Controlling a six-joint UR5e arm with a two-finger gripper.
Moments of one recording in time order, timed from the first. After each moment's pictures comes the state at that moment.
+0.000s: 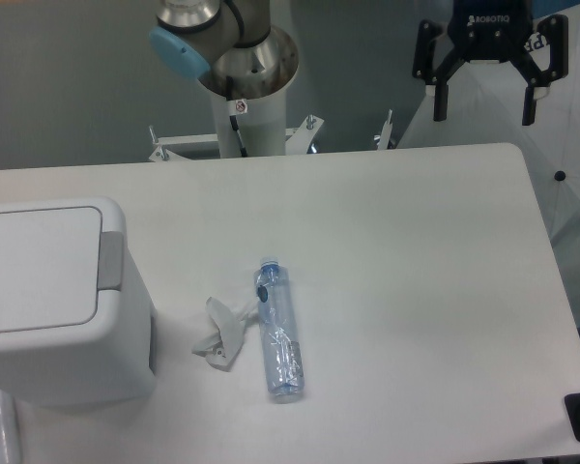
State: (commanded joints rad) arm 2.93 -1.53 -1.54 -1.08 0.99 1.32
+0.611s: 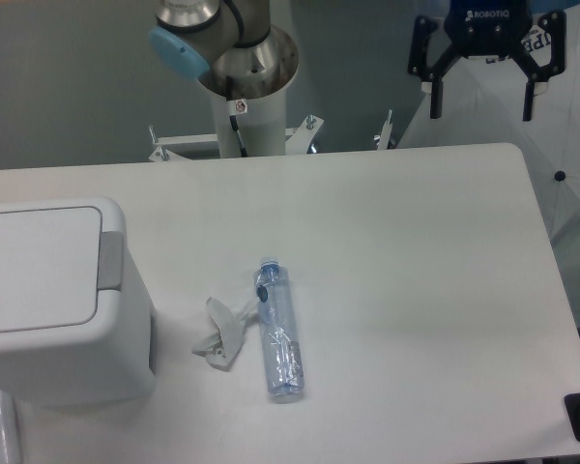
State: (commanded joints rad) arm 2.86 -1.53 -1.51 -1.08 0.98 1.00
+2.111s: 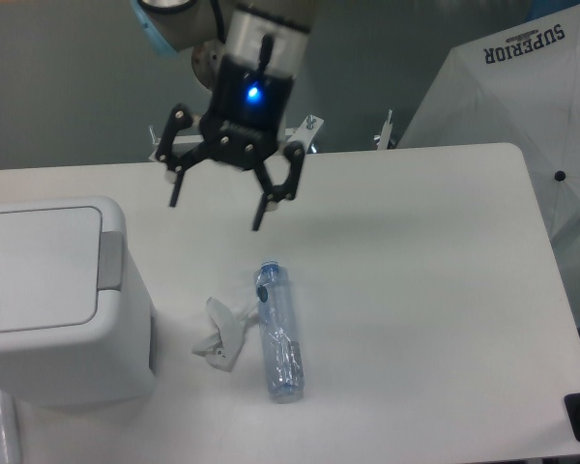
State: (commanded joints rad) arm 2.39 -1.60 -1.69 -0.96 0.99 0.38
